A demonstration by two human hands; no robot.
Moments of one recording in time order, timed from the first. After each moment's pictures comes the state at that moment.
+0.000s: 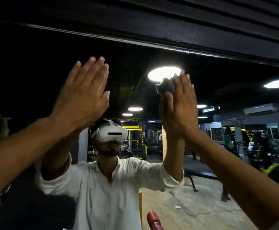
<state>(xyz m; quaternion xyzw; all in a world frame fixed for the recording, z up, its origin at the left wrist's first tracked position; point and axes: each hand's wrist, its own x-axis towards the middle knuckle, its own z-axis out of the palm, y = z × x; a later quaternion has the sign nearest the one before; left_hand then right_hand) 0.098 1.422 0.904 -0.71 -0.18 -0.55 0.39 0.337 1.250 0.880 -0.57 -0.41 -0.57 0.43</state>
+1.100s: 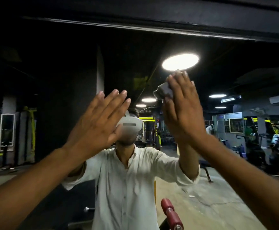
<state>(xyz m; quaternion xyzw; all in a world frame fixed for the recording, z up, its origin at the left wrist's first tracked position) 0.089 1.449 0.814 -0.70 -0.10 -0.50 0.50 0.312 1.268 0.843 -0.55 -0.49 -0.57 0.38</state>
